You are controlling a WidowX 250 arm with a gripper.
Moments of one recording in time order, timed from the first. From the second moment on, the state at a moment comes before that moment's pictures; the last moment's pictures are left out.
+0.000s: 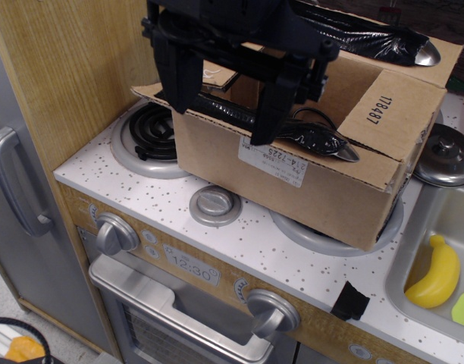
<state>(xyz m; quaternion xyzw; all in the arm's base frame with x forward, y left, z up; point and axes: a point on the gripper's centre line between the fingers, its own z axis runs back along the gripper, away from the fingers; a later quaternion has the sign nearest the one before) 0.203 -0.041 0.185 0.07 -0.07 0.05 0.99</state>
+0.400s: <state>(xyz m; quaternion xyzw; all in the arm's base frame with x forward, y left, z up) 0.201 -0.042 0.177 0.06 -0.06 0.05 0.99</state>
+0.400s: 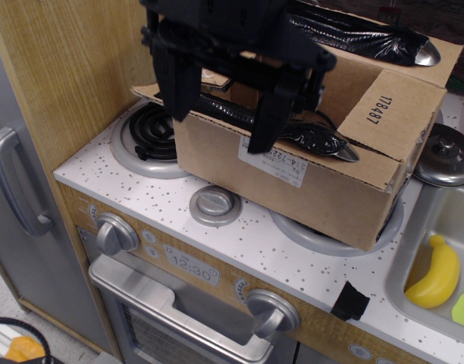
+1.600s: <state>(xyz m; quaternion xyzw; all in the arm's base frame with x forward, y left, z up) 0.235 -0.025 0.128 0.01 -0.09 -0.01 1.00</state>
